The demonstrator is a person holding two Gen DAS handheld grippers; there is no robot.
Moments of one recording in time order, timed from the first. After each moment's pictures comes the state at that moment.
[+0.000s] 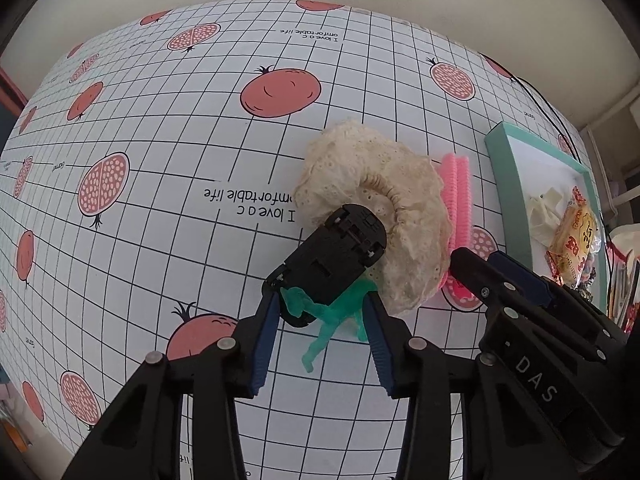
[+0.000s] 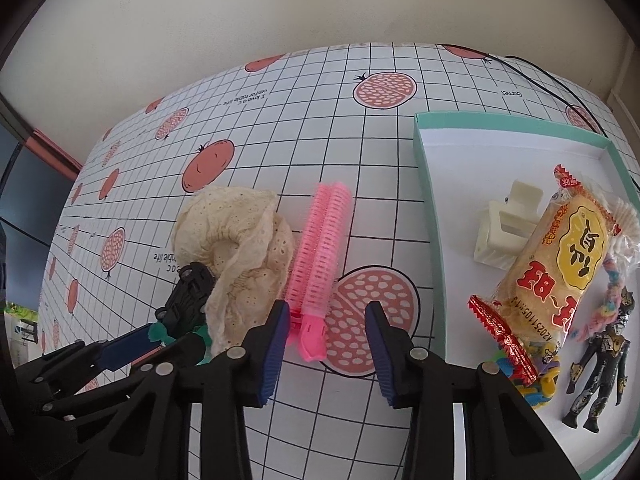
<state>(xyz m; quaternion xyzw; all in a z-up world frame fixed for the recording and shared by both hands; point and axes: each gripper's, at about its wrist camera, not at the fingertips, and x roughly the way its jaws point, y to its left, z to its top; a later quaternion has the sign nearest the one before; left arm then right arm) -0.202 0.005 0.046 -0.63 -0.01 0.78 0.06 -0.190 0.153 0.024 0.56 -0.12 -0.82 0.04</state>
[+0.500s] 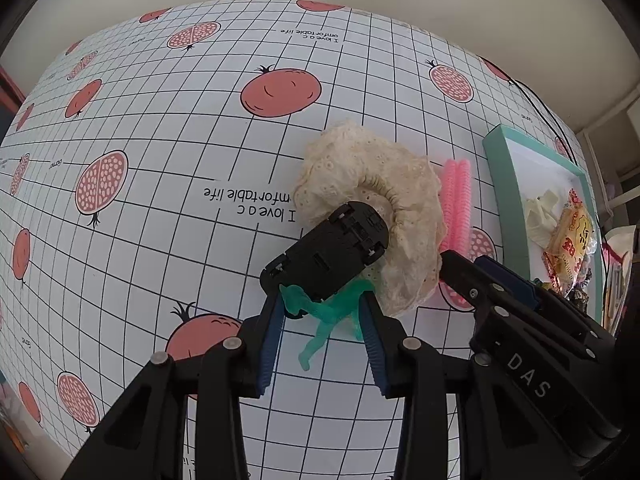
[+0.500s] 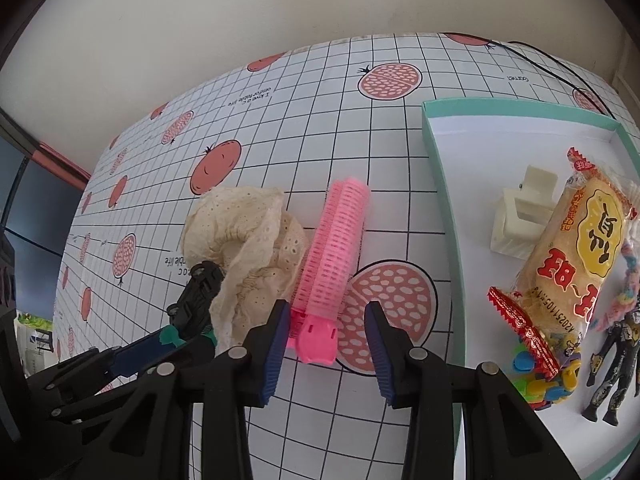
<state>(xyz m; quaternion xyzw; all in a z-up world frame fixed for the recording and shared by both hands) -0.201 0.005 0.045 -0.63 -0.02 0.78 0.07 -0.191 0.152 0.016 0.56 -0.15 -0.81 0.05</state>
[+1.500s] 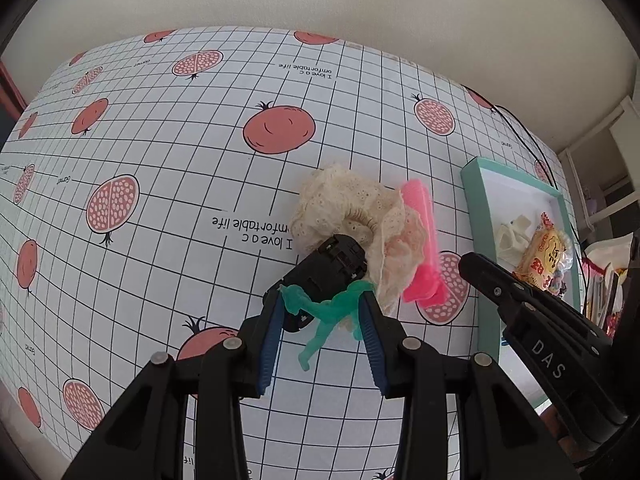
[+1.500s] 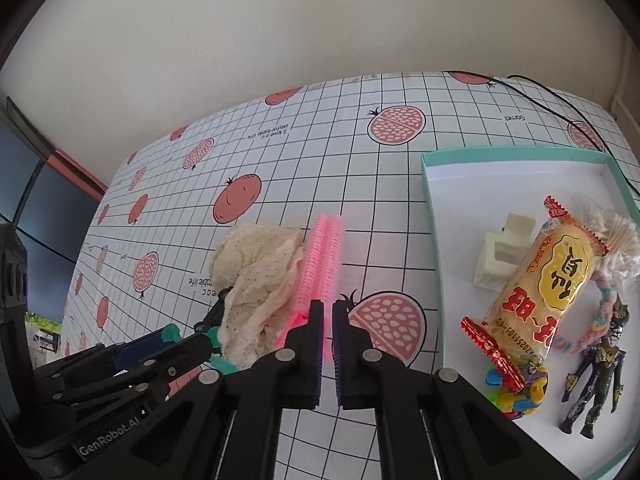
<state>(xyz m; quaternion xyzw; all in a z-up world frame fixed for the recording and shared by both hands) -0.206 0.001 0.070 -0.60 -0.04 0.80 0.08 -0.187 0.160 0.052 0.52 -0.15 -0.84 0.07</state>
